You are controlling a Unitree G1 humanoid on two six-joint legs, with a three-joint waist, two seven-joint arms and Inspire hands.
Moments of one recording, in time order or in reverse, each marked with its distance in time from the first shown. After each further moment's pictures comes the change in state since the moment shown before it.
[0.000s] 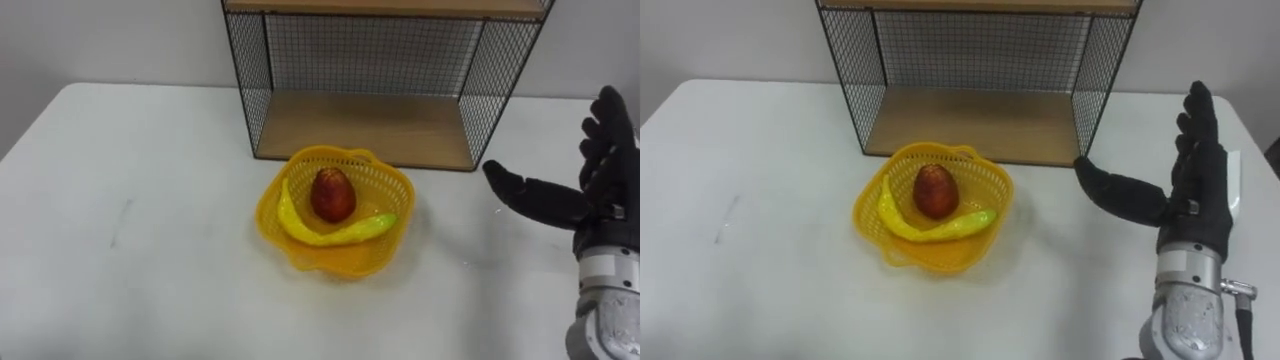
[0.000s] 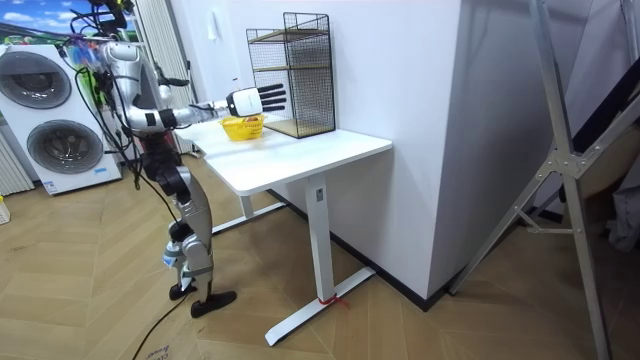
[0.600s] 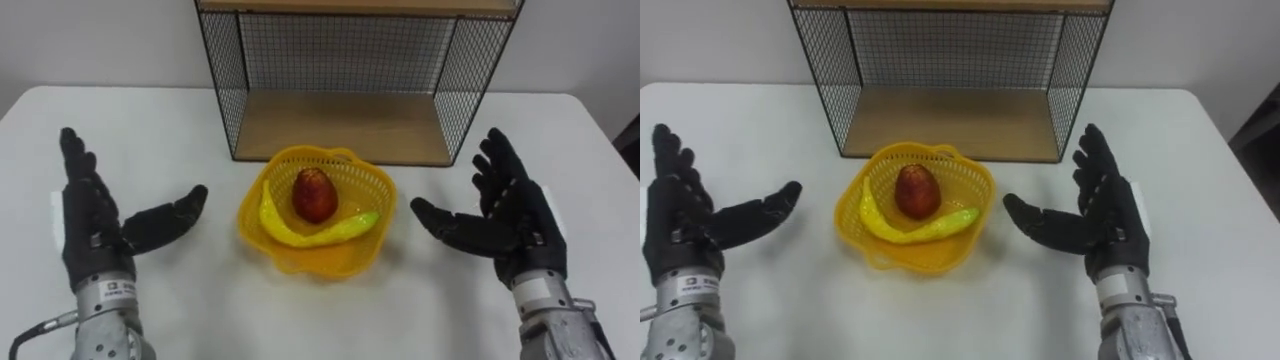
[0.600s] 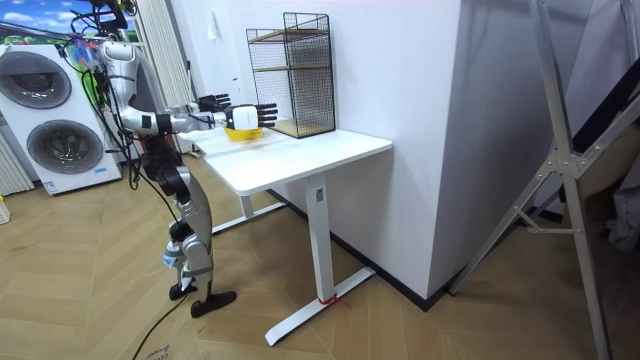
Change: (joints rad) left arm -0.008 -0.031 -0.429 0.152 -0.319 -0.022 -0.604; right arm -0.005 0.042 0.154 0.155 0.222 -0.076 0.262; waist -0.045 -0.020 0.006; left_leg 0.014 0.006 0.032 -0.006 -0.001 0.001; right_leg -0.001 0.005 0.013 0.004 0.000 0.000
